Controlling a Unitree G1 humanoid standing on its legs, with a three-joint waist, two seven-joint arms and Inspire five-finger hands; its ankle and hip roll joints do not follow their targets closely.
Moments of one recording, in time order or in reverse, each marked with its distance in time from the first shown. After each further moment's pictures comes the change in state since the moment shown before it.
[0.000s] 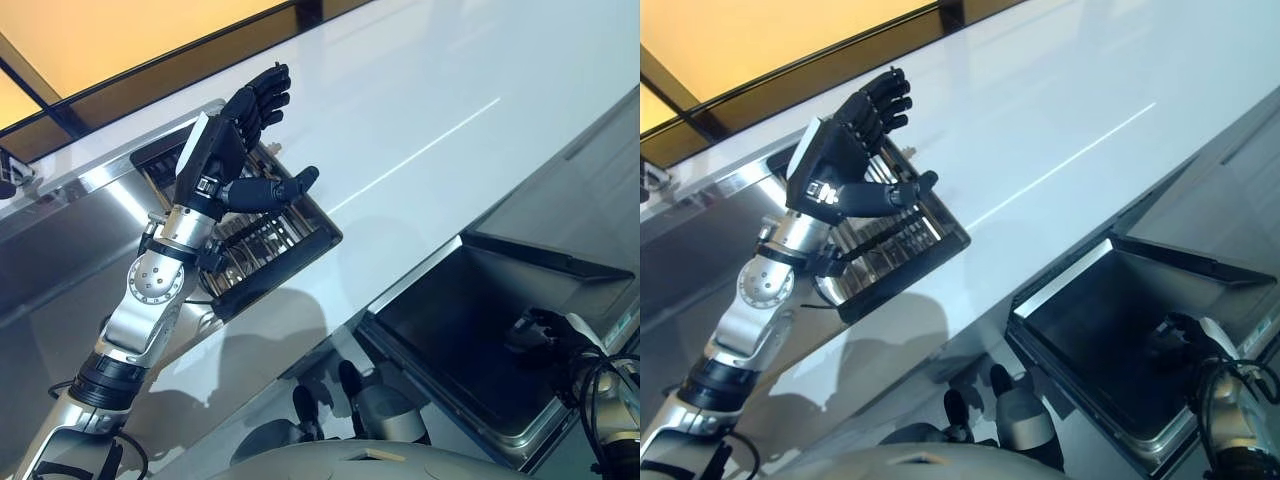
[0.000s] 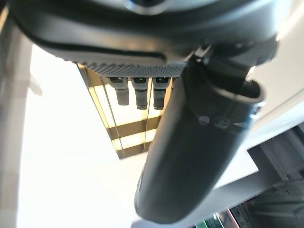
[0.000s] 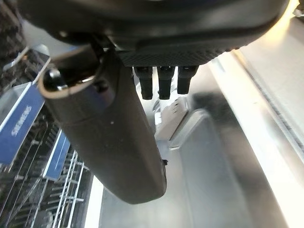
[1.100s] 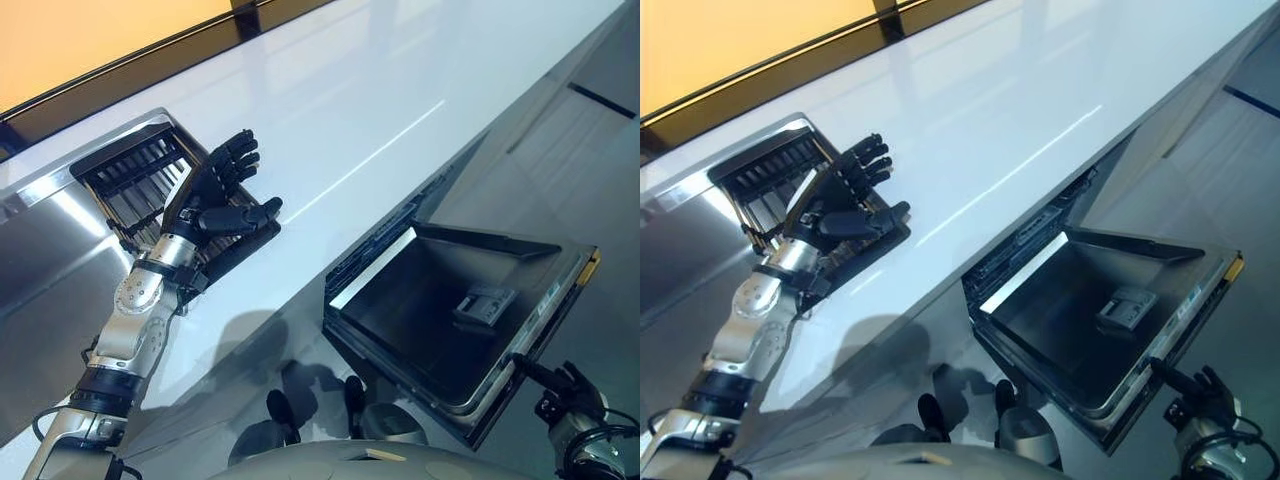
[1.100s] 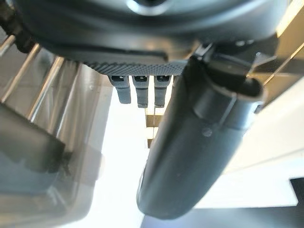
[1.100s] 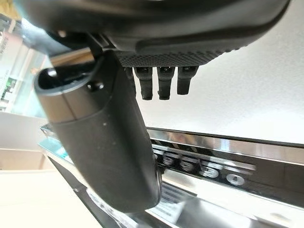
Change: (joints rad) left arm 0.077 -0.041 0.086 0.271 -0.181 0.016 -0.164; right arm -0.102 0.203 -0.179 0.561 0.854 -0.298 -0.248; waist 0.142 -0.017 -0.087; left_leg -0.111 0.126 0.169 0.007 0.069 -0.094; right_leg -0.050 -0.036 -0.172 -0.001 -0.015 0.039
